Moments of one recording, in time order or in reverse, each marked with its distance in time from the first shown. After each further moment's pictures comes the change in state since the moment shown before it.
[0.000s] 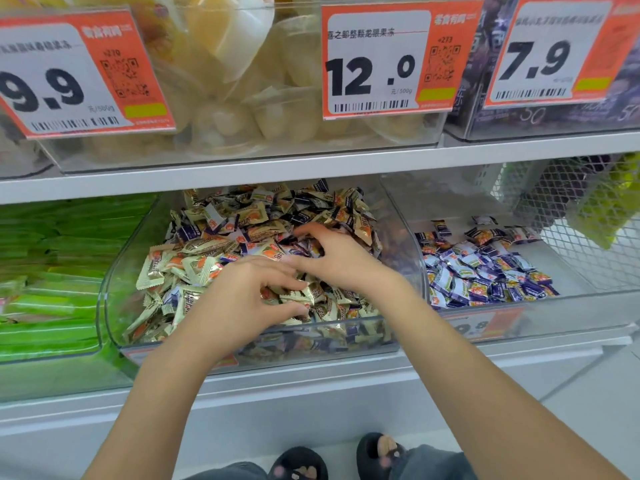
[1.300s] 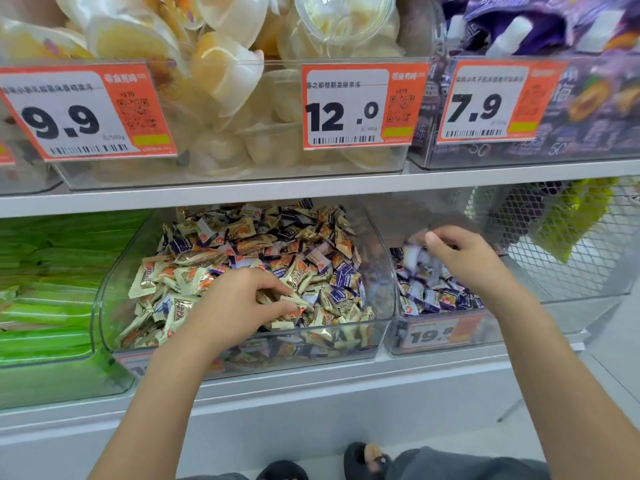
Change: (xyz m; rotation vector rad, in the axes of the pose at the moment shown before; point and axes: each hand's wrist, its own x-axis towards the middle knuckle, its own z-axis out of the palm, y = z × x) left_hand 0.005 0.007 0.005 -0.046 -0.041 -0.126; right_hand -0.096 0.059 -0.124 0.061 0.451 0.305
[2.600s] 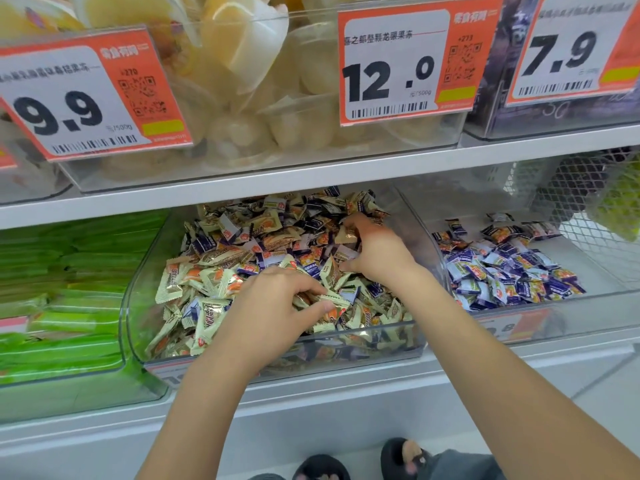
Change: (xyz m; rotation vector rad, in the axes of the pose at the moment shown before) left_hand 0.000 -0.006 0.005 0.082 0.026 0.059; right_hand 0.033 -0.050 0.144 -0.285 -0.219 -0.254
